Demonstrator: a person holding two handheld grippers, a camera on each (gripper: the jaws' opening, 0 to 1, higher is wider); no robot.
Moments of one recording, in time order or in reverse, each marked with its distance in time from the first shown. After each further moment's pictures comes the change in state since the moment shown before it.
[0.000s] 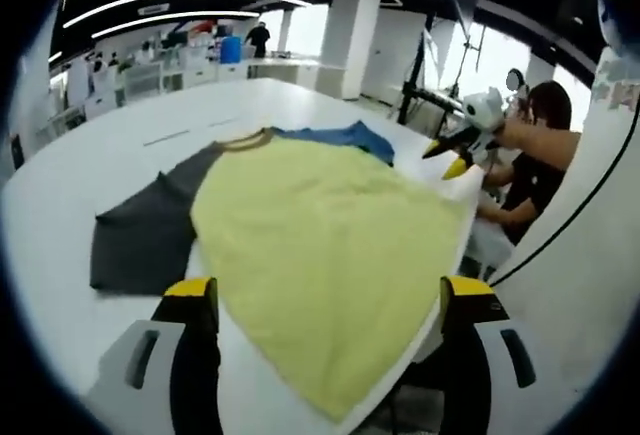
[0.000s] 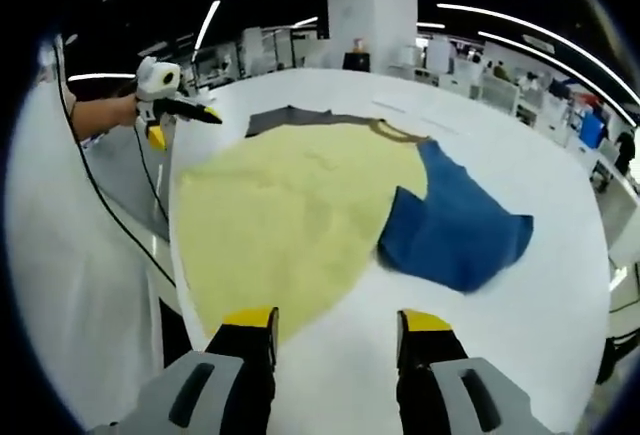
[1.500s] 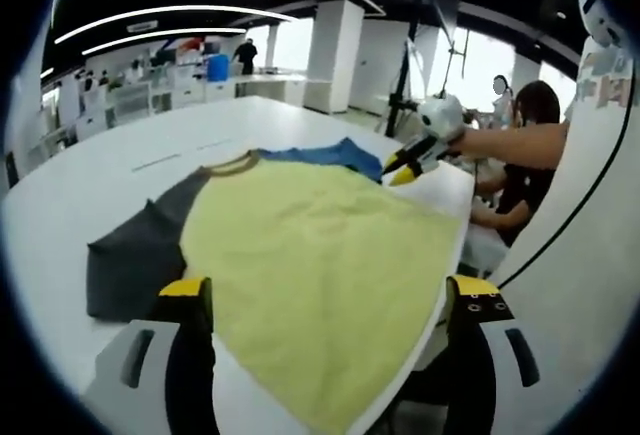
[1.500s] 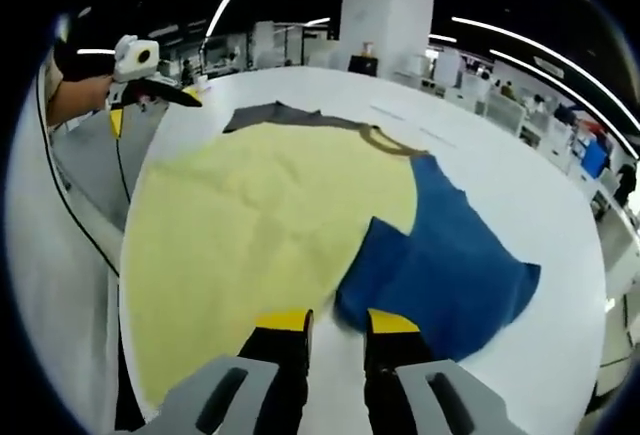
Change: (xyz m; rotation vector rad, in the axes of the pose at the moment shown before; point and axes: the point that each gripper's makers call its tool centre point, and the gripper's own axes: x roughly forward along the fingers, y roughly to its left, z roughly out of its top) left arm 0.008 -0.008 0.012 0.021 -0.036 -0.032; right arm 0.054 -0.039 0.026 -0.117 0.009 -0.030
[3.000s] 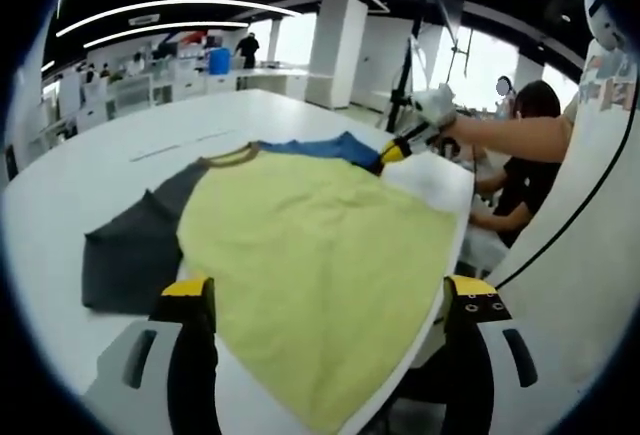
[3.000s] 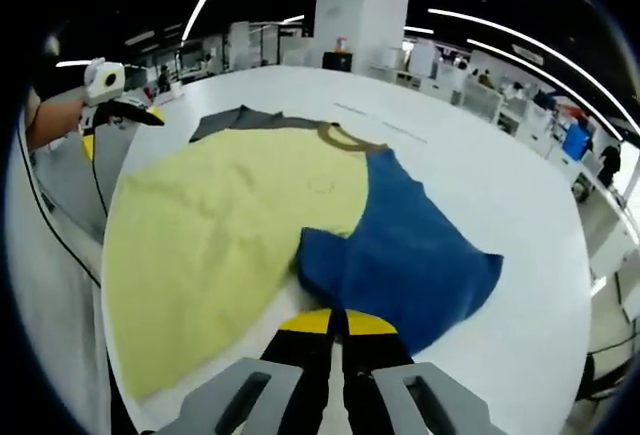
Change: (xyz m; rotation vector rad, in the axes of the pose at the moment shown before) left arm 0.001 -0.002 -0.007 -0.021 0.022 -0.005; right arm -0.017 -0.045 0.000 0.082 0.003 -0.083
